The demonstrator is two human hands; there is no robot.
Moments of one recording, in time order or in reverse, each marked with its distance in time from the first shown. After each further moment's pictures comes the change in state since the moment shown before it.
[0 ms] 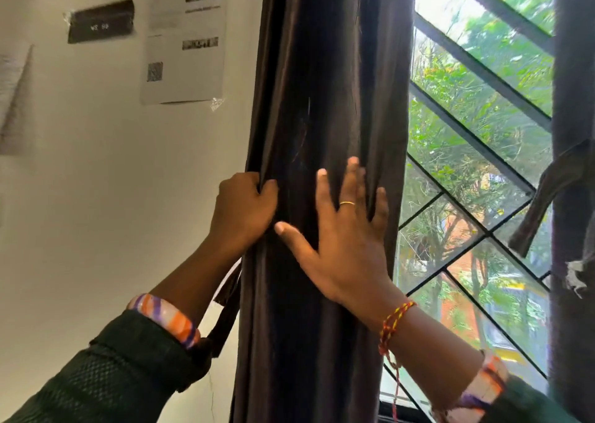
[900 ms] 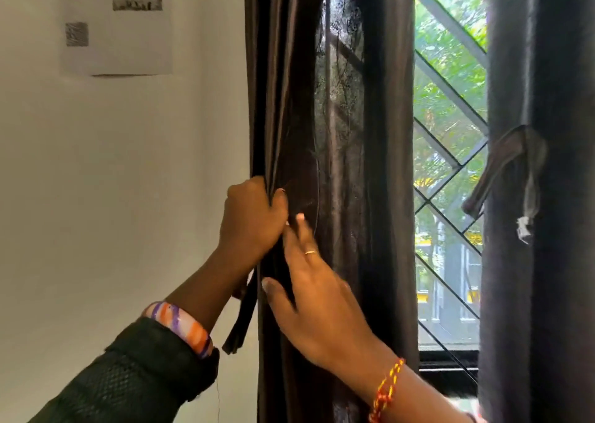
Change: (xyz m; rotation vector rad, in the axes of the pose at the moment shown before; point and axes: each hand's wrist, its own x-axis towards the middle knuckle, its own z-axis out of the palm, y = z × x) left_hand -0.024 -0.006 0.008 -0.147 -0.085 0.120; right_hand -0.067 -0.057 -0.023 0.293 -0.396 0.096
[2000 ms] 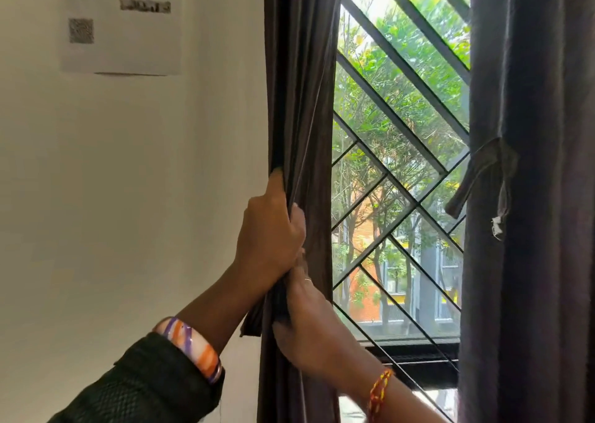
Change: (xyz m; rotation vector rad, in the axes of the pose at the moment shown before) left_hand -0.026 0.010 -0.024 -0.120 -0.106 0.048; right_hand -0.009 -0.017 0.026 0.176 -0.191 0.221
